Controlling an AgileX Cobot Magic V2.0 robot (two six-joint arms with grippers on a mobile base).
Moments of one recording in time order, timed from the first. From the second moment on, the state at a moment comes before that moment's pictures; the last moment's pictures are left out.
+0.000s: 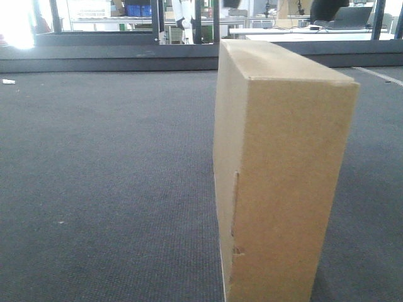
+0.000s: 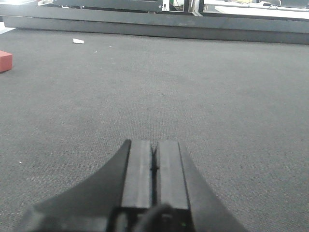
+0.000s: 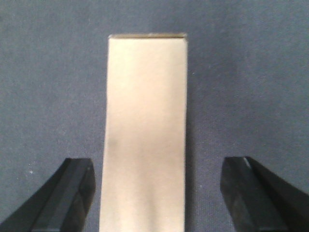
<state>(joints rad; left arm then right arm) -0.07 -0.02 0.03 -0.07 0.12 0.05 0.72 1.50 -1.49 -0.20 1.13 0.82</state>
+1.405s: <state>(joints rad) -0.07 -0.02 0.03 -0.07 0.12 0.05 0.74 1.61 -1.49 -0.09 1.23 0.83</state>
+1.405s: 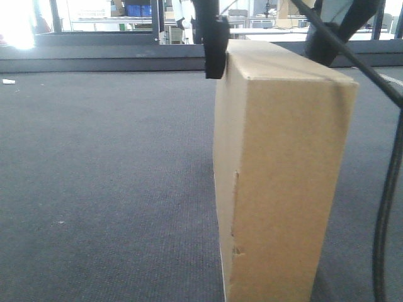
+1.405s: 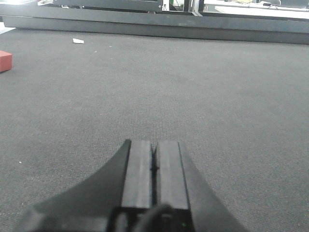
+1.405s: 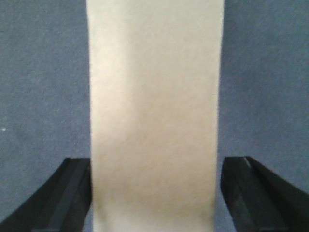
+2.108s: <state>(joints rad) -0.07 -0.02 0.03 -0.07 0.12 0.05 0.74 1.62 -1.49 -0.07 1.24 0.83</state>
